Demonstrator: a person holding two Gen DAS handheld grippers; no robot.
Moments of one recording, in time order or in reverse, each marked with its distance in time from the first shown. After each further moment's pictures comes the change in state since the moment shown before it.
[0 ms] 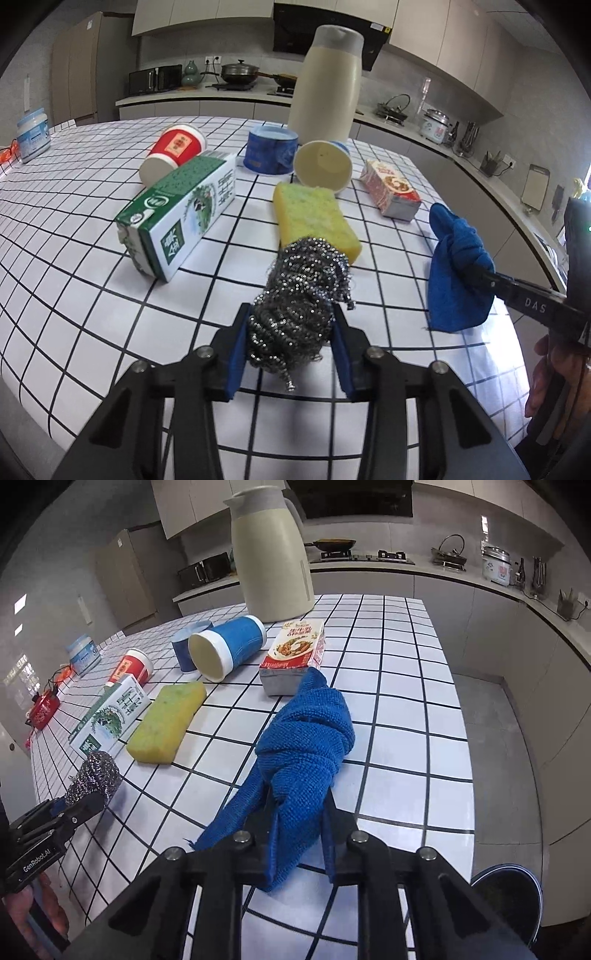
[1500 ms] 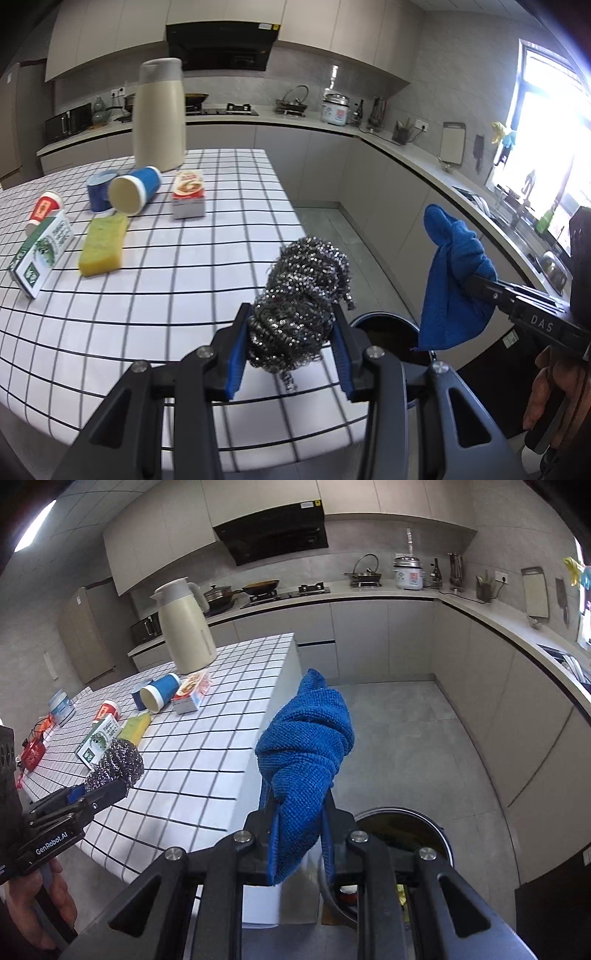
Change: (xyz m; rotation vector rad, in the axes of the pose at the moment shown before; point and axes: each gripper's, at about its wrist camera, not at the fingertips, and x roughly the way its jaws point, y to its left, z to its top) left arm -0.049 -0.202 -0.037 0.219 -0.013 -0.219; right arm -0.207 -0.136 -0.107 0.171 -0.148 -0.166
